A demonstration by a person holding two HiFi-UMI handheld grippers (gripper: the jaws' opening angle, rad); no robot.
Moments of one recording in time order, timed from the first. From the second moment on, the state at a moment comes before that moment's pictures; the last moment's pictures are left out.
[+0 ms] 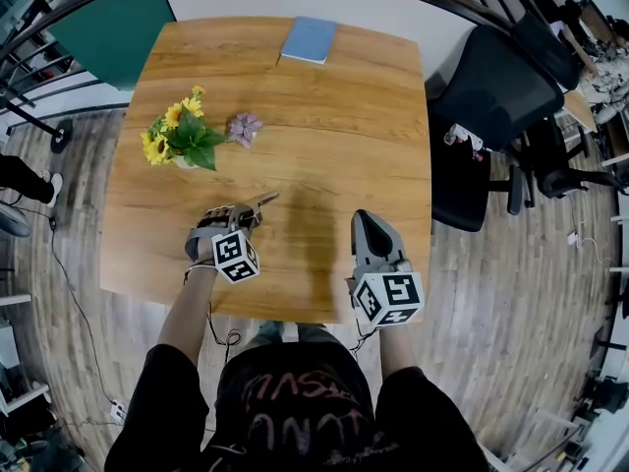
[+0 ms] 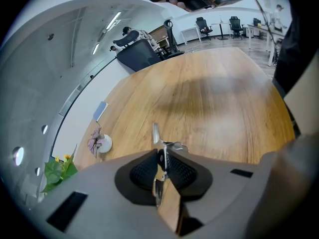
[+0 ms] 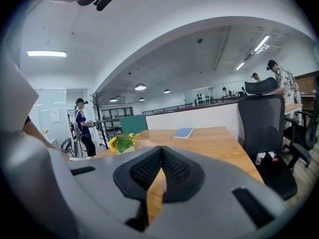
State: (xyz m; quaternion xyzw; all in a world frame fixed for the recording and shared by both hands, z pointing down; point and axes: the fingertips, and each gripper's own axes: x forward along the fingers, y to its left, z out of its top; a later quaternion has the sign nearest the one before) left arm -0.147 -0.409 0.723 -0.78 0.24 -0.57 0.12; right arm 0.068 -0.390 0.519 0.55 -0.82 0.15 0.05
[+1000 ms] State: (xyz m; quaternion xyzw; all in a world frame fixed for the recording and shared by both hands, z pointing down) left arm -0.147 -0.396 0.723 -0.80 0.25 -0.54 0.02; right arm 0.066 -0.381 0.510 0.56 -0.82 0.15 0.05
